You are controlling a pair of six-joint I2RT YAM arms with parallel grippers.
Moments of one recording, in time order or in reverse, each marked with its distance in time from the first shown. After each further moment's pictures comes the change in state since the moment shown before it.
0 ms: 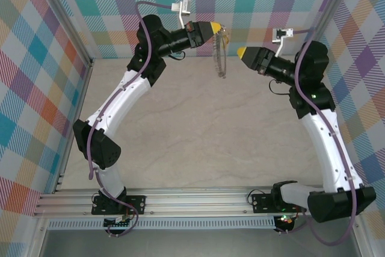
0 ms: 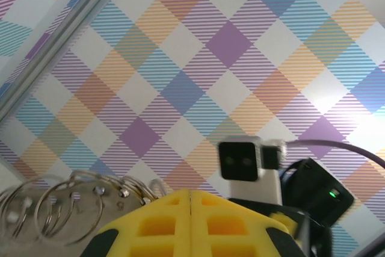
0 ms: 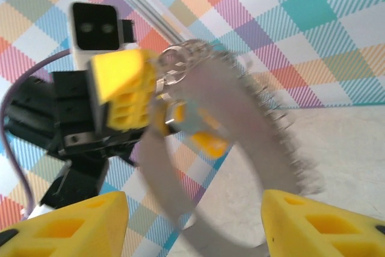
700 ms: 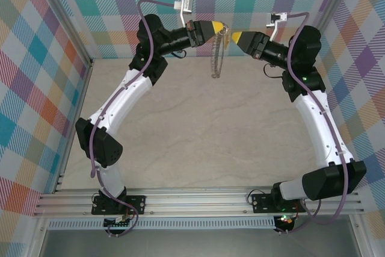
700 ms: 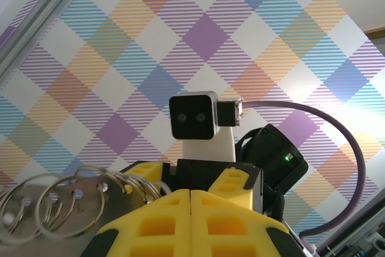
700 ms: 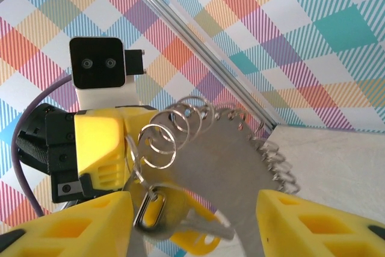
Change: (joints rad) left arm -0.003 0.028 0.028 0.068 0.067 -0.055; right arm 0.004 0.168 0.125 0.166 -0.083 0.066
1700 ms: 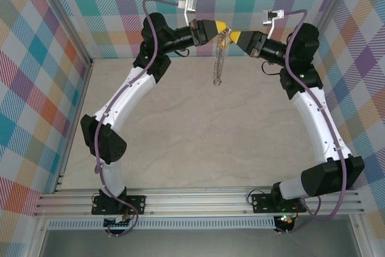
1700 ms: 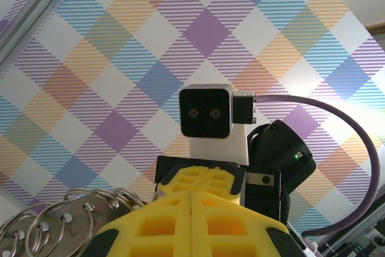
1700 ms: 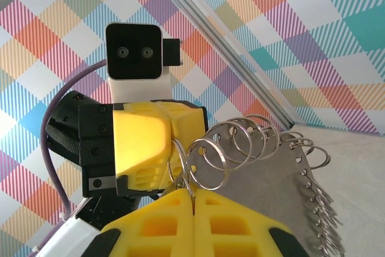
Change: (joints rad) left arm -0.002 0.054 0.056 -0.003 0.016 -0.007; right arm 0.018 0.023 0.012 0.056 -0.055 0.018
